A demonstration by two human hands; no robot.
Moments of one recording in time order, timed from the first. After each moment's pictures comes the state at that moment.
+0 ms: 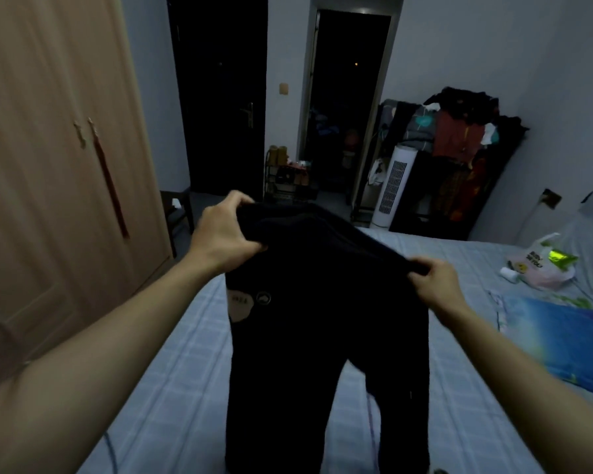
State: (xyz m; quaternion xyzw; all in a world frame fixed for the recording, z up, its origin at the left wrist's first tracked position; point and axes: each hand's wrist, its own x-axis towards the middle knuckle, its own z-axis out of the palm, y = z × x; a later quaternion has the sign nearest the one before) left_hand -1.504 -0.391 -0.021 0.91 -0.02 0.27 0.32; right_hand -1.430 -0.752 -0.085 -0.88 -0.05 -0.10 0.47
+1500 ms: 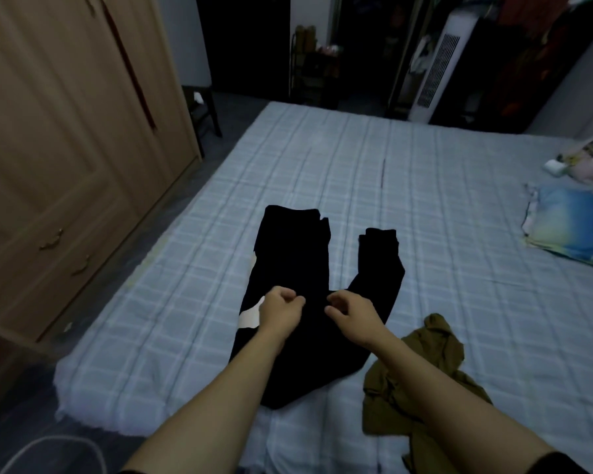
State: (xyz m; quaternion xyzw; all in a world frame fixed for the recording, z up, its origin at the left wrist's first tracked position) left_hand -1.731 -0.543 -0.330 0.75 0.33 -0.03 0.57; right_hand -1.684 -0.714 -0.333 -0.91 -0.17 0.16 0.35
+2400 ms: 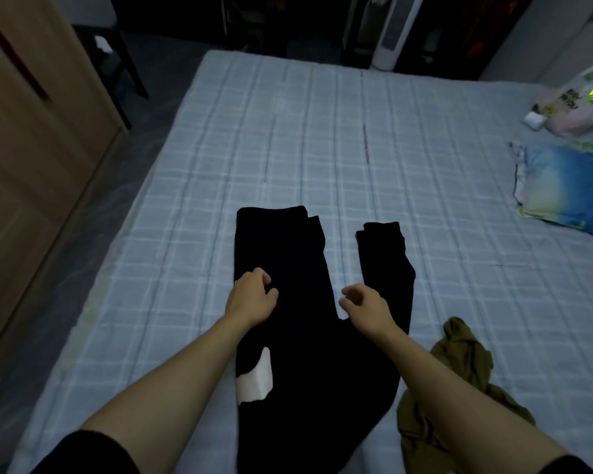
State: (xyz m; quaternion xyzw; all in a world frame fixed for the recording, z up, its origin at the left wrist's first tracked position) left_hand -1.527 -0.390 -0.412 0.91 0.10 -0.16 0.36; right_hand -1.532 -0.643 -0.393 -0.86 0.11 0.23 0.44
